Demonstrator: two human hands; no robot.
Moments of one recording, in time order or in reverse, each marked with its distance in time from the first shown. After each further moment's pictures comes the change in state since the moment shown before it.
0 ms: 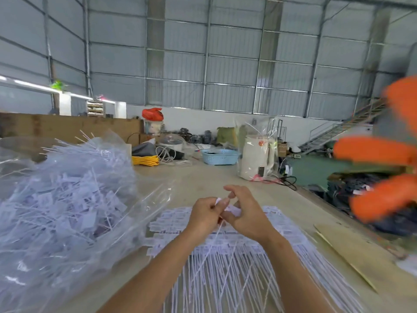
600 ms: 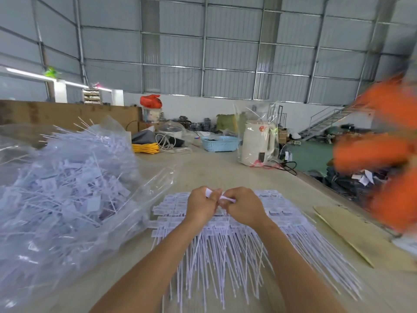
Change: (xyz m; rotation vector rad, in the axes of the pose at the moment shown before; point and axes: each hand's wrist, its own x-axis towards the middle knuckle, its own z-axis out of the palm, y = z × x) left_hand 0.001 -0.028 -0.001 0.006 0.140 -0.050; right_hand -0.001 0.002 0.021 -0.167 -0.109 0.196
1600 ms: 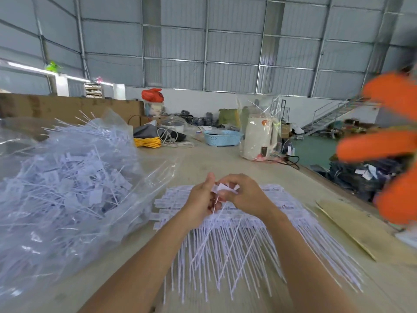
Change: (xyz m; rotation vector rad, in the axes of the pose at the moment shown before) left_hand -0.001 0.003 -0.009 -0.437 -0.225 -0.282; right_hand -0.003 -0.012 -0.014 0.169 -0.010 -0.135
